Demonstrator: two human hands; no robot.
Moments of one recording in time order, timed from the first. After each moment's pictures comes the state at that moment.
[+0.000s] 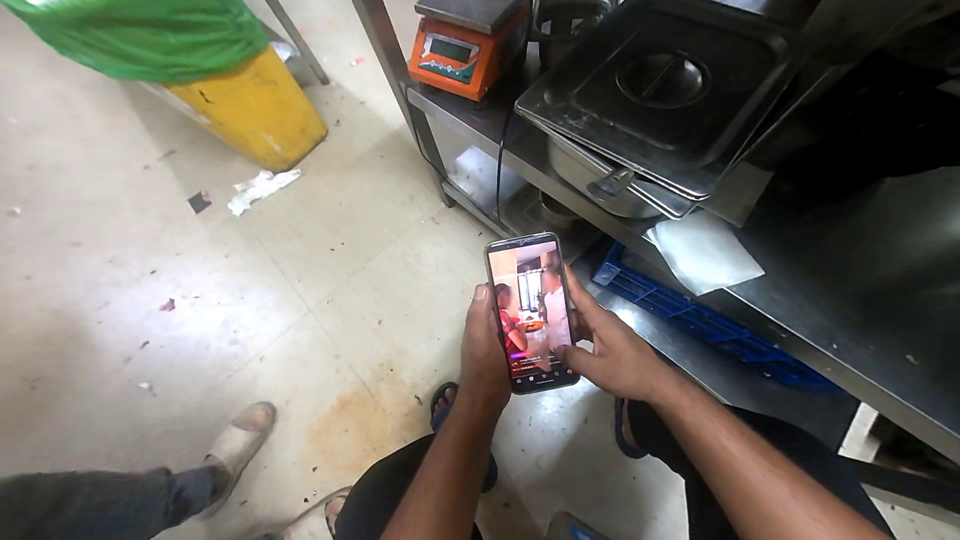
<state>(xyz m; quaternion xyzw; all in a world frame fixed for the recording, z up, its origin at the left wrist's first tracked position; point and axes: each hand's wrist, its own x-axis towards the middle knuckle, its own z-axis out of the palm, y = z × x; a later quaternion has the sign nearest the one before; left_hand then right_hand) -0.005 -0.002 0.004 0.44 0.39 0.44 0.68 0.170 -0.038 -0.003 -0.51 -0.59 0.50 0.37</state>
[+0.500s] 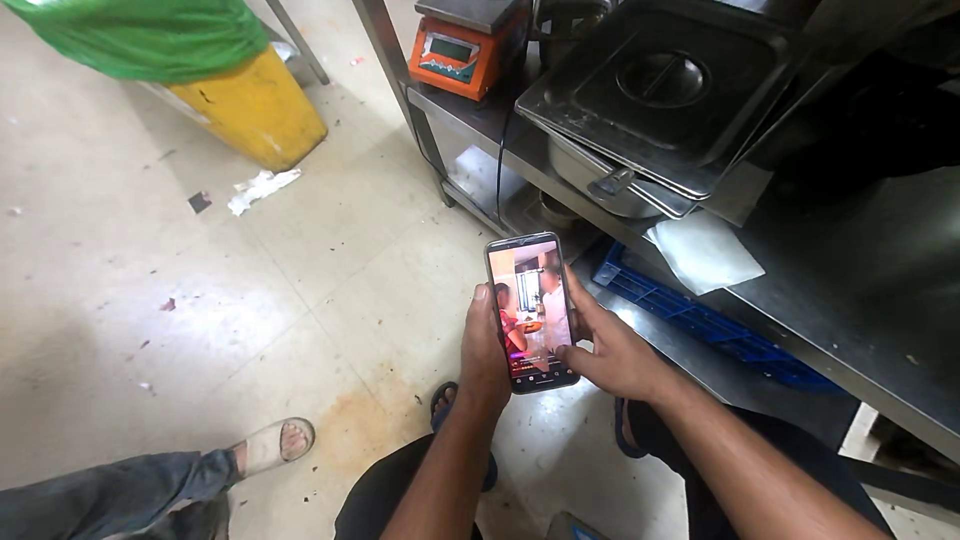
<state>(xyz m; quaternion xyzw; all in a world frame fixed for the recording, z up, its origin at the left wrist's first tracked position) -0.005 -0.002 0.004 0.45 0.39 0.44 0.68 0.170 -0.038 -0.004 -0.51 -0.60 0.50 0.37</state>
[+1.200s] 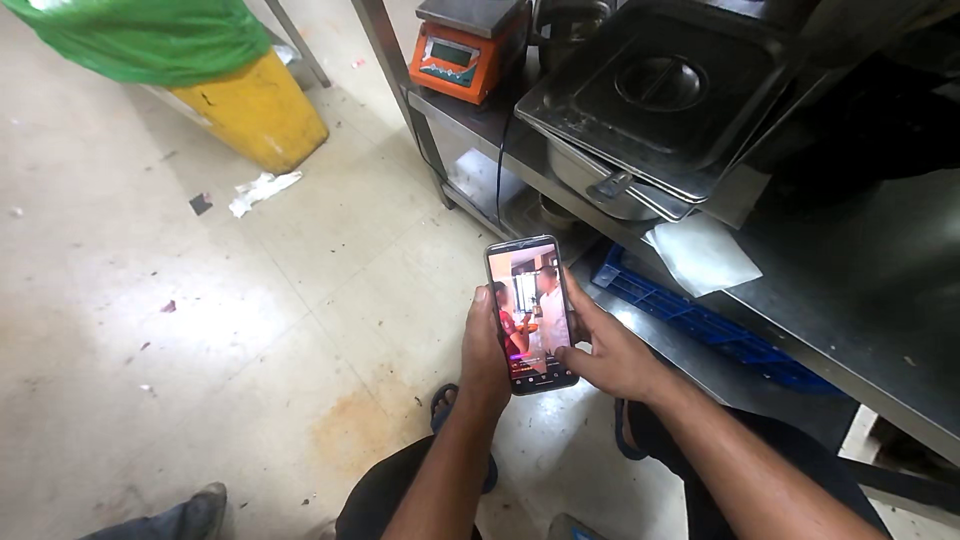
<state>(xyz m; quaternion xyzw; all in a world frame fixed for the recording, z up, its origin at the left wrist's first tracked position) -0.001 0.000 0.005 0.42 0.39 0.45 0.68 0.169 -0.037 -0.004 -0.51 -0.59 0.50 0.38</state>
